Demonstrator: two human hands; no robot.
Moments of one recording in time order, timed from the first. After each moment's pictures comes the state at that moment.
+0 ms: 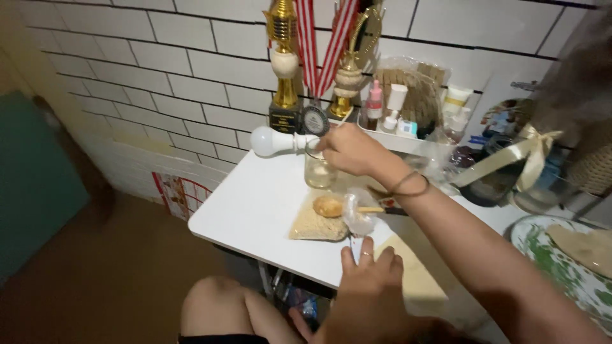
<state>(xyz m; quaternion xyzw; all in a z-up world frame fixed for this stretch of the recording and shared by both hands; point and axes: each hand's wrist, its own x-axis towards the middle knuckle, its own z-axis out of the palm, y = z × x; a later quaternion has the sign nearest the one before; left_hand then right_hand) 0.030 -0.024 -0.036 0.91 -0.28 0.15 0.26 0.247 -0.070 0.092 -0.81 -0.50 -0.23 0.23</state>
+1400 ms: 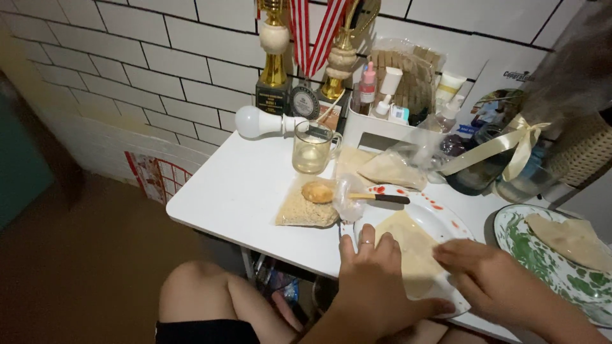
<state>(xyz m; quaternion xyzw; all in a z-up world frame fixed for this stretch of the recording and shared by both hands) 0.021 -0.036 -0.007 0.92 -0.24 0.07 0.29 0.056 -0.283 0.020 -0.96 -0.25 -0.01 0.11</state>
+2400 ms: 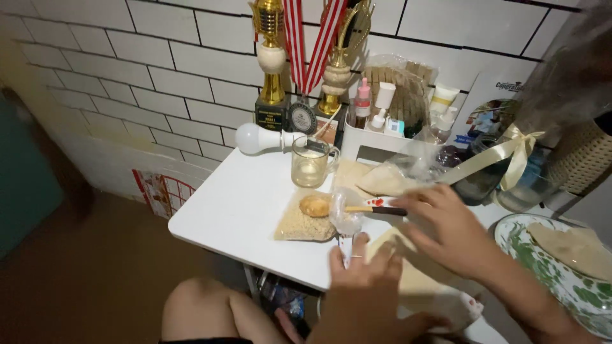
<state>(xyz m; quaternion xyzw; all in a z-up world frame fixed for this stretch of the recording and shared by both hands) 0.014 -0.019 -0.009 0.88 -0.28 0.31 0.22 0.092 -0.212 0.072 -0.92 -0.32 -0.18 0.15</state>
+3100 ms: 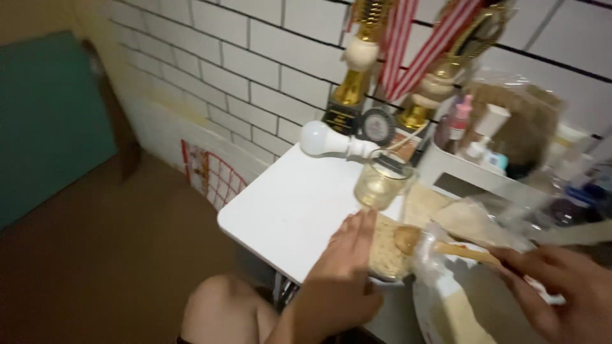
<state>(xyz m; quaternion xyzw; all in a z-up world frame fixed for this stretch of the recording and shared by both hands) 0.075 0.101 -0.012 0.83 -0.24 0.30 0.42 0.129 -0.201 0.053 -0.99 -0.03 -0.10 -0.01</state>
